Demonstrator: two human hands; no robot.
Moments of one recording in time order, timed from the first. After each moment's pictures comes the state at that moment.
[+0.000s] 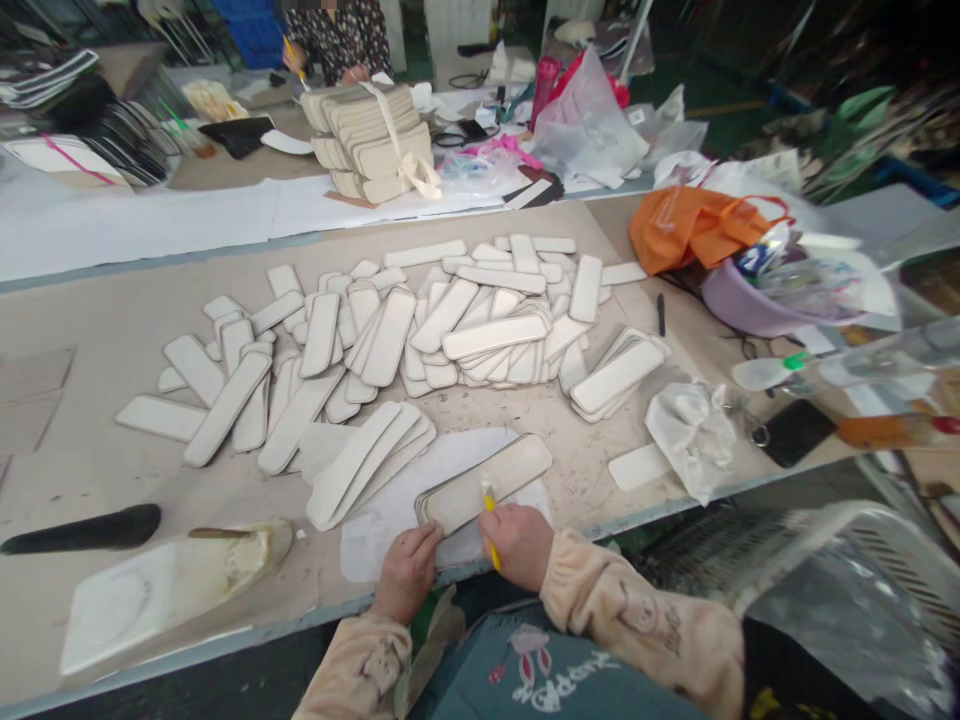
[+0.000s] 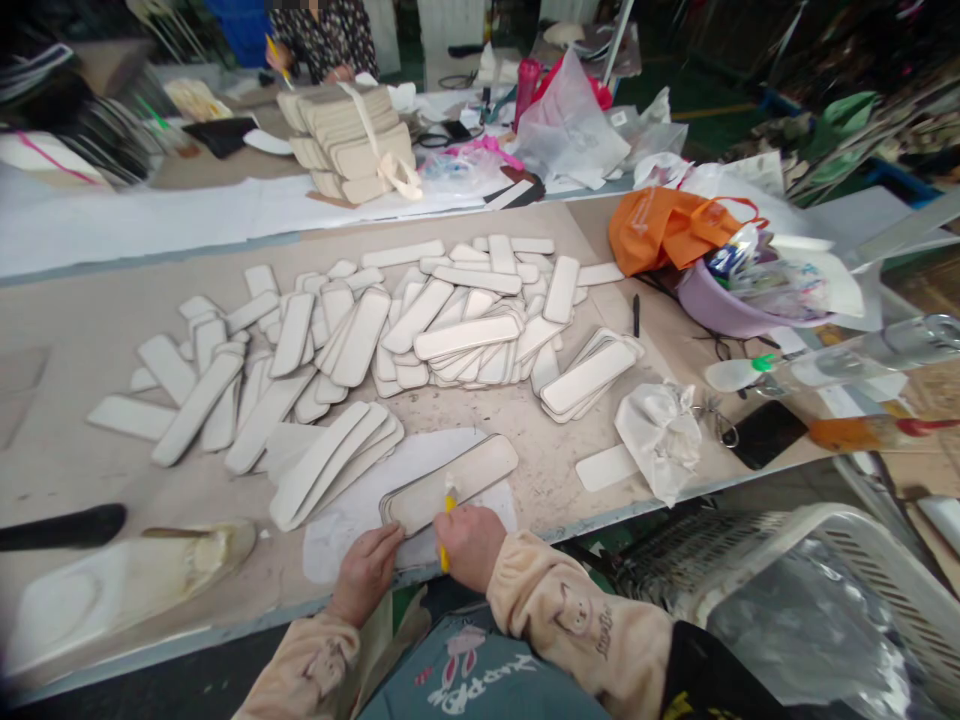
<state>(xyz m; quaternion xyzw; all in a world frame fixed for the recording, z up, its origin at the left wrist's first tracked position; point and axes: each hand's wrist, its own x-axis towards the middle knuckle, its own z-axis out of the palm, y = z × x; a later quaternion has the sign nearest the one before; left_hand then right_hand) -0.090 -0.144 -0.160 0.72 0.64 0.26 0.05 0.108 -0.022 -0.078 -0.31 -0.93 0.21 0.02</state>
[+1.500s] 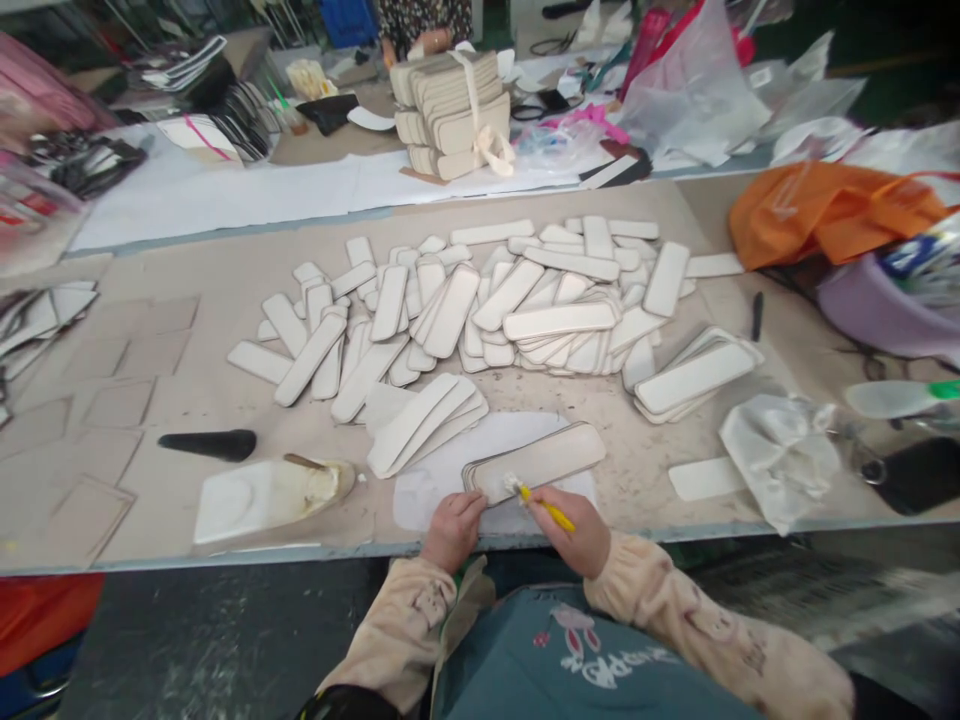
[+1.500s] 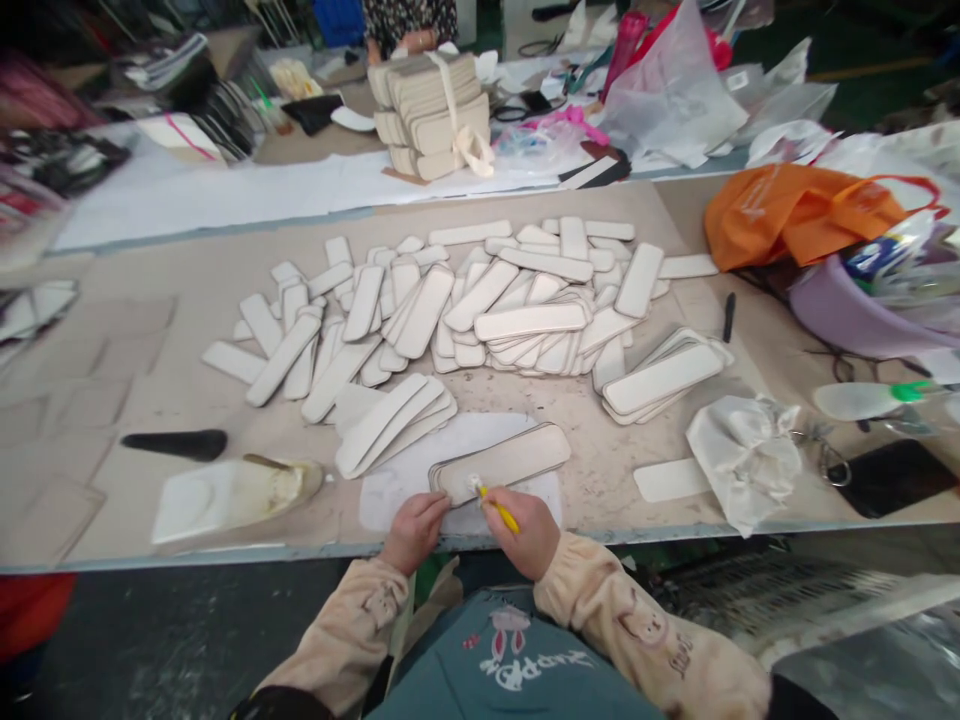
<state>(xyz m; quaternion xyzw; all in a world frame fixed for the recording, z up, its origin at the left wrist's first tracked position) -0.085 -0.149 -0.164 0.69 0.67 0.26 0.07 0.111 -0.028 -0.077 -0.33 -0.83 0.42 0.16</state>
